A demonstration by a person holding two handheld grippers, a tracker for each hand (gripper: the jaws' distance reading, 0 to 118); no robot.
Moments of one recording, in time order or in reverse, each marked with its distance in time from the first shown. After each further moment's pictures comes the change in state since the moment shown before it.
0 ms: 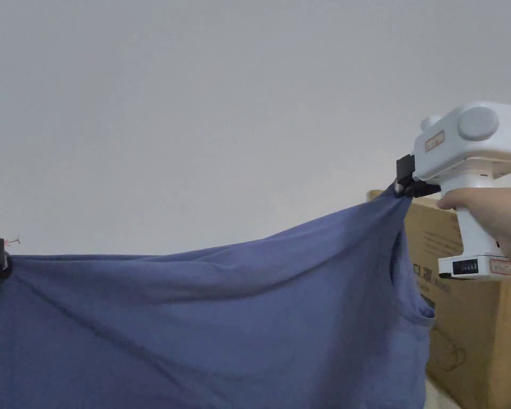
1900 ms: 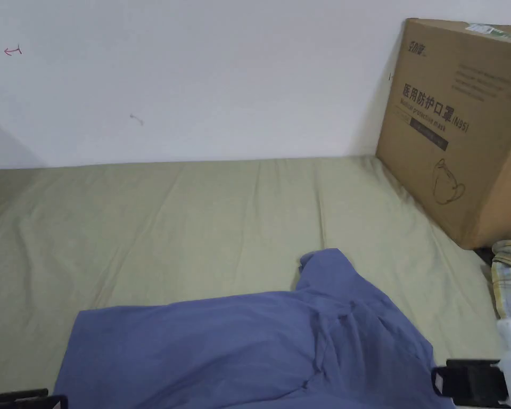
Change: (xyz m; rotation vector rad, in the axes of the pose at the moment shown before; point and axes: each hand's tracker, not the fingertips) left arm -0.042 -0.382 0.111 -0.536 -0.143 -0.034; right arm 0.090 -0.446 0.086 -0.581 0.042 -0.018
